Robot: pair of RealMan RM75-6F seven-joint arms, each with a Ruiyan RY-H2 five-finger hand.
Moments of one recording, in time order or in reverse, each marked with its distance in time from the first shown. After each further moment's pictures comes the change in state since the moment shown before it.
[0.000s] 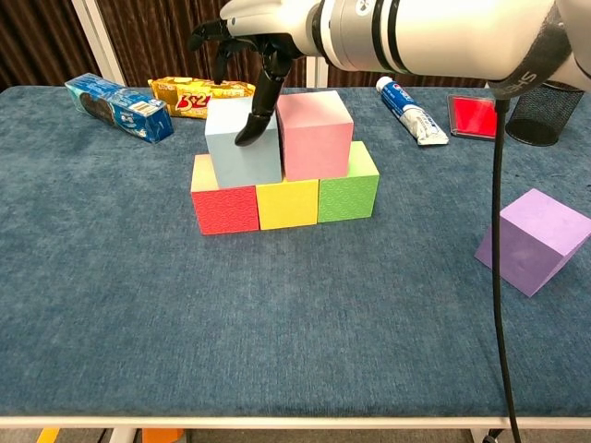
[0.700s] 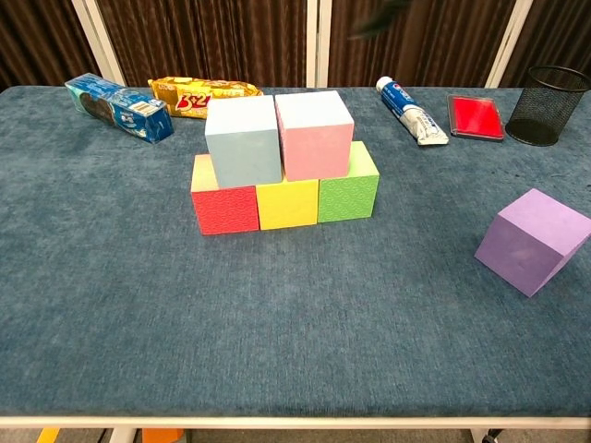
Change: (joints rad) left arm -0.003 0.033 -0.011 -0.122 -0.008 0.004 0.144; right arm -0.281 0.414 -0.062 -0.325 -0.326 0.232 0.071
